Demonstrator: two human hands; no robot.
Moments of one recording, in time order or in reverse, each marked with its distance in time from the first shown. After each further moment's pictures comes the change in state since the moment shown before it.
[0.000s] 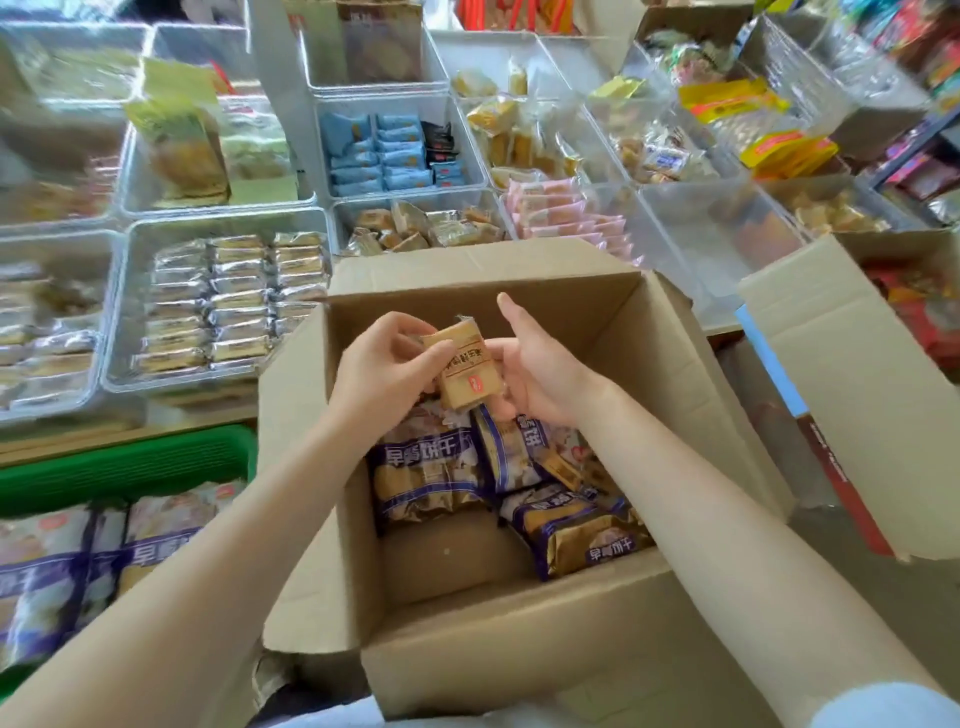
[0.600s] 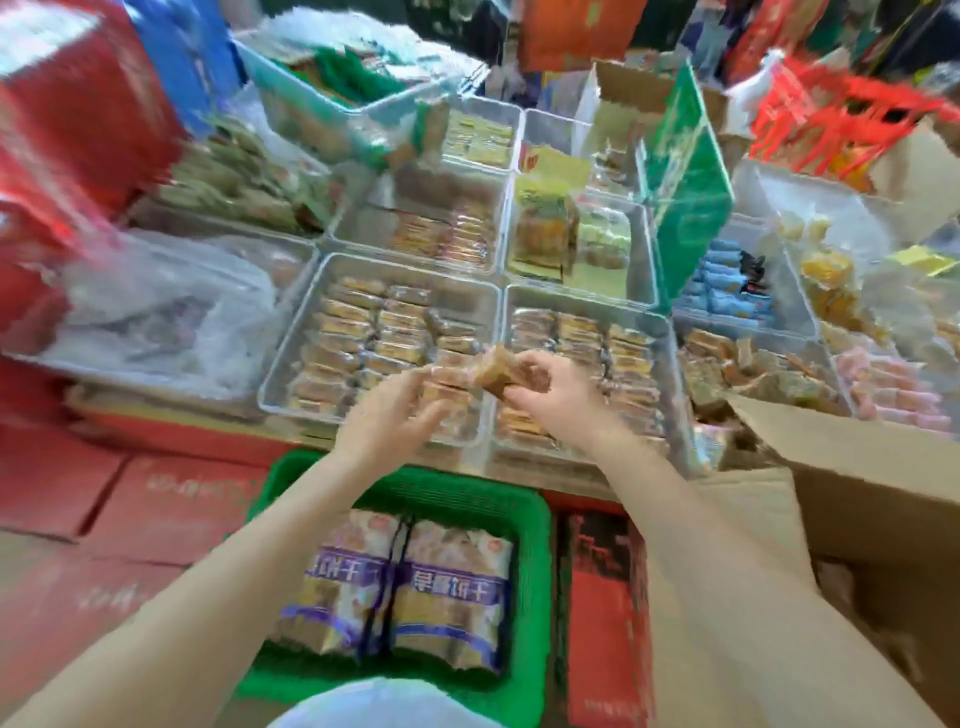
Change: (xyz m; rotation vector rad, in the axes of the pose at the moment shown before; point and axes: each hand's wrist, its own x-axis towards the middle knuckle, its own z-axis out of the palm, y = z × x) left_hand 0.027 -0.252 -0.380 0.364 0.091 -0.190; right_hand 0.295 -0.069 0.328 -0.941 0.267 -0.216
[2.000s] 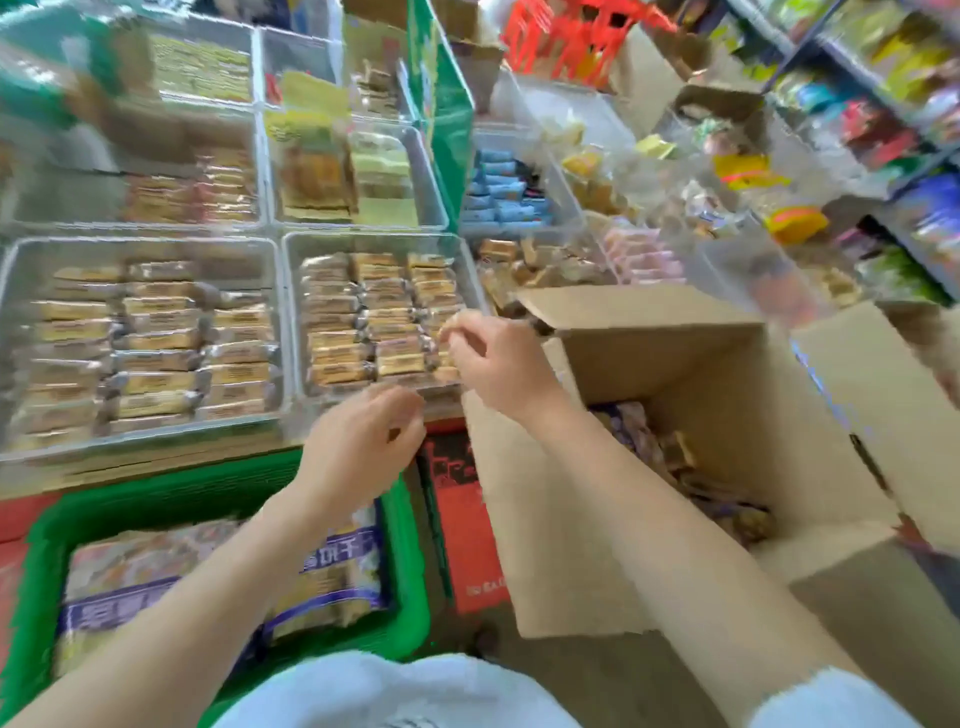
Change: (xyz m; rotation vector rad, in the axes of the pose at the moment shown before) left_hand -0.065 0.123 0.065 0.029 -0.174 0.410; right_hand -0.107 0.043 -0.061 -0.123 0.430 -0.062
